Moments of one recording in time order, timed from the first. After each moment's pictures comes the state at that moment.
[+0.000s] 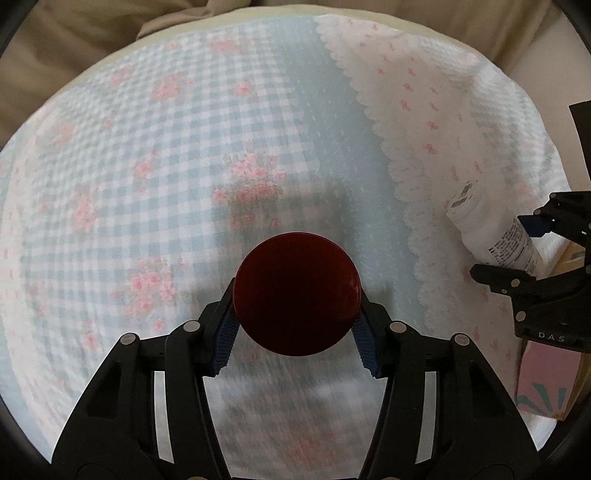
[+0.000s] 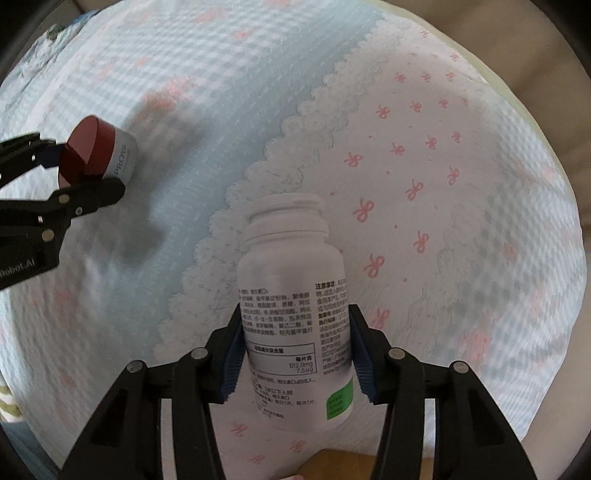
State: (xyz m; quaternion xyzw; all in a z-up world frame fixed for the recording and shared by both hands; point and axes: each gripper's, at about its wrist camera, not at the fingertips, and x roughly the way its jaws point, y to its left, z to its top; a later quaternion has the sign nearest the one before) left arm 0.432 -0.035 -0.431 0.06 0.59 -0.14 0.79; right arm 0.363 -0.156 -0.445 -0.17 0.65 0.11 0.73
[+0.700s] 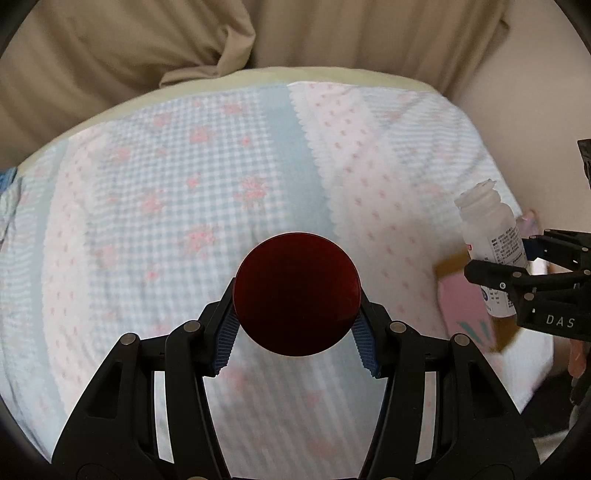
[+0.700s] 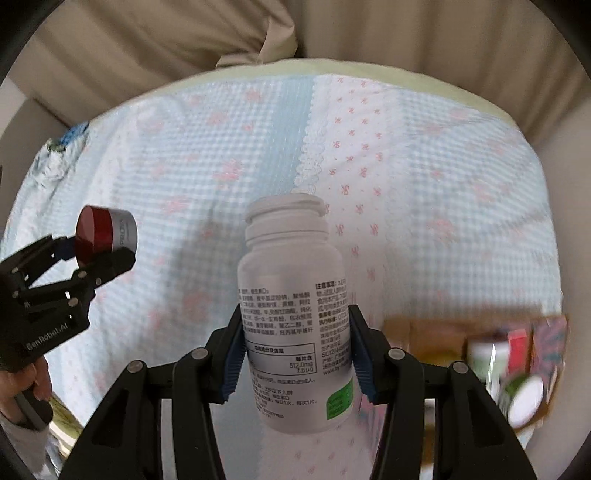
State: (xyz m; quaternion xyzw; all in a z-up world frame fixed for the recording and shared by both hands) left arm 0.313 -0.010 -0.270 0.04 0.55 -0.17 0.82; right arm 0.228 -0.171 -0.277 0.02 0.59 0.04 0.81
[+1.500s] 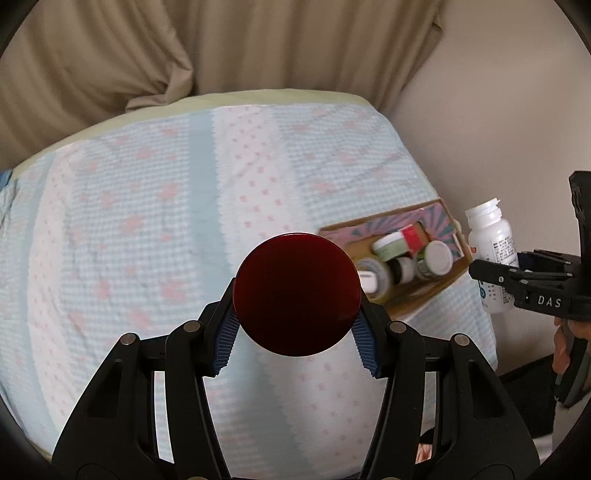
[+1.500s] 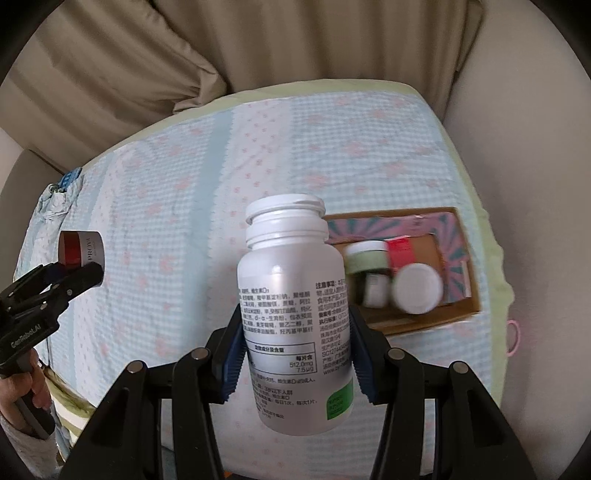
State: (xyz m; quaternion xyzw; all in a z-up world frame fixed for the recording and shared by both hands) left arm 0.179 -0.149 -0.179 0.01 0.52 -0.20 0.83; right arm 0.081 -0.345 -0.203 0.08 0.56 -0.01 0.82
